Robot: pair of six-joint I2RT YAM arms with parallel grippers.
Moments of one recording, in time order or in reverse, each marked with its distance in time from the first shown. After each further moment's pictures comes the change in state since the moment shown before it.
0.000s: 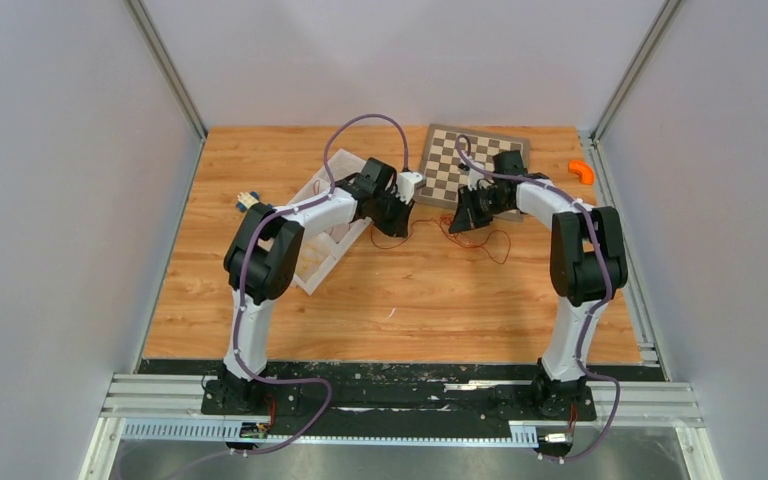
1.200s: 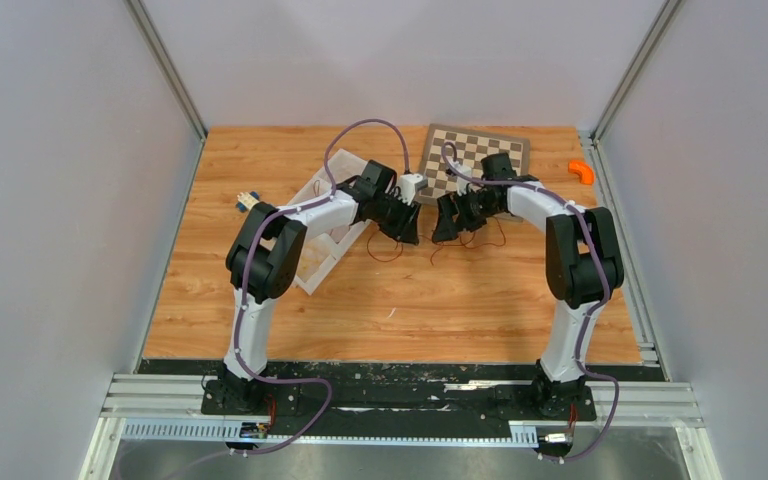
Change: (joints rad) left arm 0.000 0.017 -0.013 0.053 0.151 -0.088; right arm 0.069 0.010 -0.001 0.027 0.016 -0.047
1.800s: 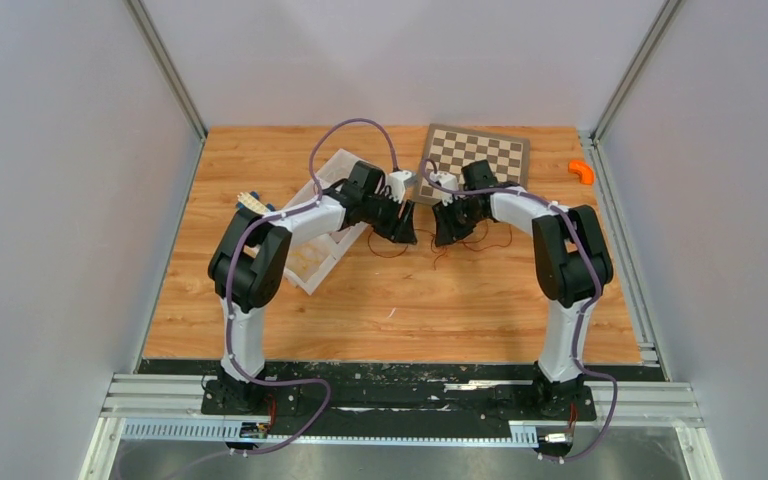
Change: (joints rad) left arm 0.021 -0.101 -0.135 0.089 0.022 -0.074; right arm 0.099 0.031 -0.019 0.039 0.191 -0.042
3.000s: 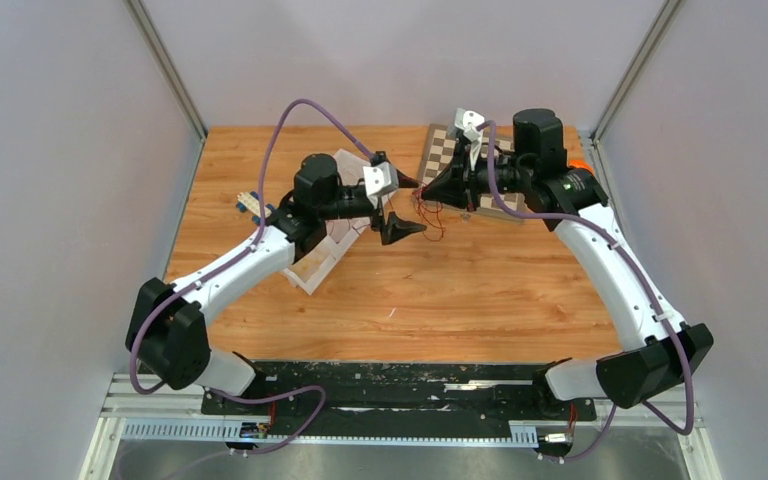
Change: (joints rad) left arm -0.035 -0.593 -0.286 0.443 0.229 0.329; right arm 0.072 -0.623 0.182 -0.140 -0.424 -0.082
